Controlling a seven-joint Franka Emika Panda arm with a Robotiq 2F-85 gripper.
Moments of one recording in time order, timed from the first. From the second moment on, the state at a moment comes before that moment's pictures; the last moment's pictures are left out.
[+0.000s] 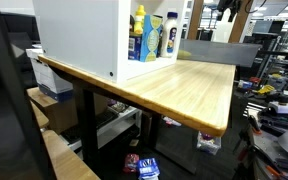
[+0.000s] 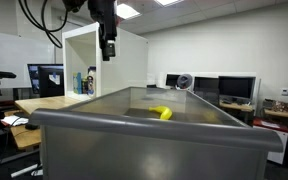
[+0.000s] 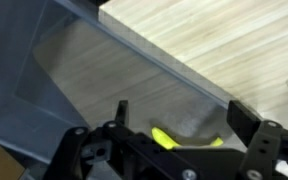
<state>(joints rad) -0.27 -0.37 -0.27 -2.08 -0.16 1.83 0.03</state>
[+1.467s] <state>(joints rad) -0.17 -0.26 -0.37 -2.12 0.15 2.16 -0.29</state>
